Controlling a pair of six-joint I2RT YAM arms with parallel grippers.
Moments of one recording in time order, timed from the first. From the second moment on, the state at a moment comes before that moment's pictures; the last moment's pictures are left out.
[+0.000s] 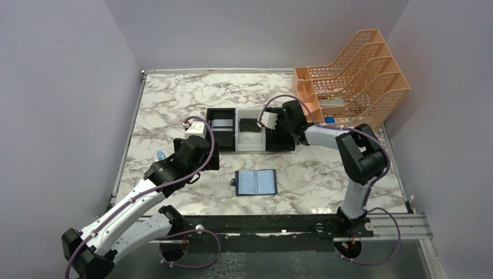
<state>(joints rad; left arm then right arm) -0.71 0.80 0.74 -0.69 -0.42 -0.47 0.49 1.87 1.01 0.17 -0.07 -1.02</state>
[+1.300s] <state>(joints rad) -0.71 0.78 0.73 -0.66 -0.32 -0.46 0.48 1.35 0.76 0.04 -0.22 0.35</state>
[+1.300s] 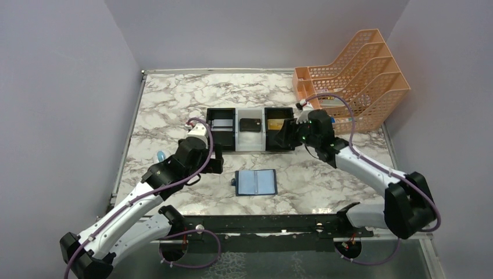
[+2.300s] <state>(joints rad) -0.98 1.11 0.56 -0.21 -0.05 -0.71 0.49 1.24 0.33 0.31 -0.66 0.69</state>
